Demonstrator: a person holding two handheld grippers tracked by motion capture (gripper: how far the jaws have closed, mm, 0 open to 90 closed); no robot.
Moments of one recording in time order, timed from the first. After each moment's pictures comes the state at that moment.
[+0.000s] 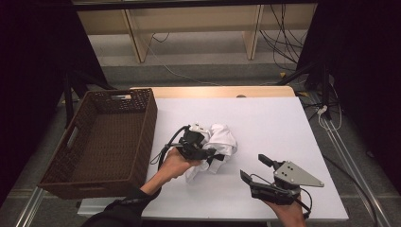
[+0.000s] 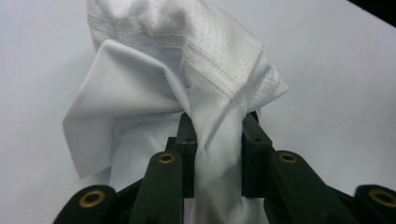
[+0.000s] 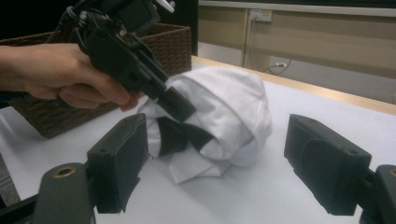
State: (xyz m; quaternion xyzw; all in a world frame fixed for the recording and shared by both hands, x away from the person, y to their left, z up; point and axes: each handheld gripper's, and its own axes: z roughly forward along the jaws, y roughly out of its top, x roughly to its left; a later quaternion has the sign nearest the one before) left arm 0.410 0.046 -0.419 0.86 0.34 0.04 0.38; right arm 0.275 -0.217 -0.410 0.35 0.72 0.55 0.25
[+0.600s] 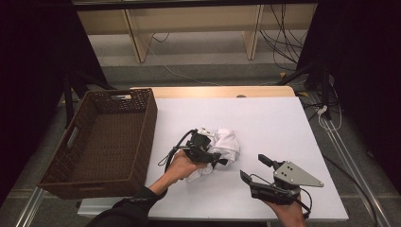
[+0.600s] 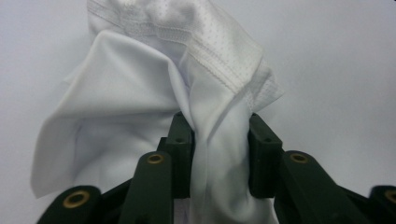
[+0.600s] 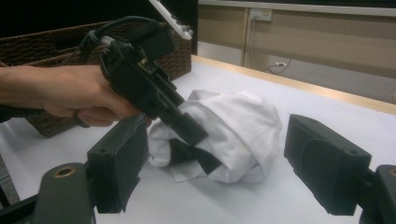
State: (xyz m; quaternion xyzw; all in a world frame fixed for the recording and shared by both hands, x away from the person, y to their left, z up) left arm 0.418 0.028 -0.441 0.86 0.34 0.02 0.37; right arm 0.275 -0.217 -0.410 0.35 0.72 0.54 0.25
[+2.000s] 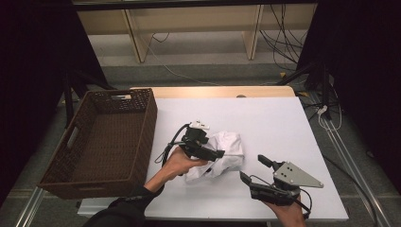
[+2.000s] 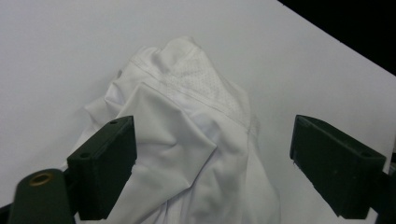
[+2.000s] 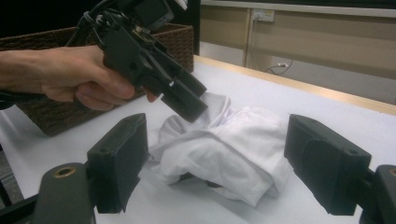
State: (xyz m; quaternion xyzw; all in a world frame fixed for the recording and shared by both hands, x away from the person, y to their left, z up) left arm 0.416 0.044 -0.413 0.83 0.34 0.03 0.43; right arm 0.273 -0.216 -0.410 0.34 0.72 0.55 0.25
